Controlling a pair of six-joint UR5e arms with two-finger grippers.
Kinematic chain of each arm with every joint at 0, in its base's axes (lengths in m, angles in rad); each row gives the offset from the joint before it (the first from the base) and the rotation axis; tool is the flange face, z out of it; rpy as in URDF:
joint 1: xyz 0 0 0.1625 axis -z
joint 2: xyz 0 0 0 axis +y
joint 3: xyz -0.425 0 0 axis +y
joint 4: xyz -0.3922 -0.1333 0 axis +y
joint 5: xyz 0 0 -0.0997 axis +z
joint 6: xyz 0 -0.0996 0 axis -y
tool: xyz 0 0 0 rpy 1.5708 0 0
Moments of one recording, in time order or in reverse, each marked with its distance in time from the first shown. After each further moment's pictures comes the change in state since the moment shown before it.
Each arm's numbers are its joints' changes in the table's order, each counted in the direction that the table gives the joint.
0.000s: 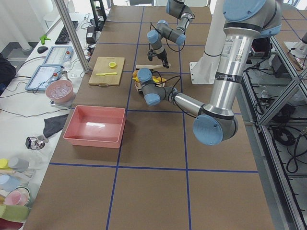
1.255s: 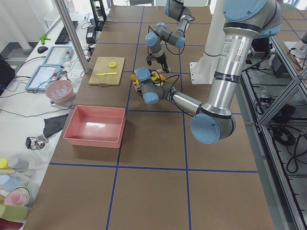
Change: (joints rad) left arm 0.004 0.021 -0.016 -0.002 0.003 0.000; right arm 0.010 -0.161 0.159 -0.045 -0.030 -0.010
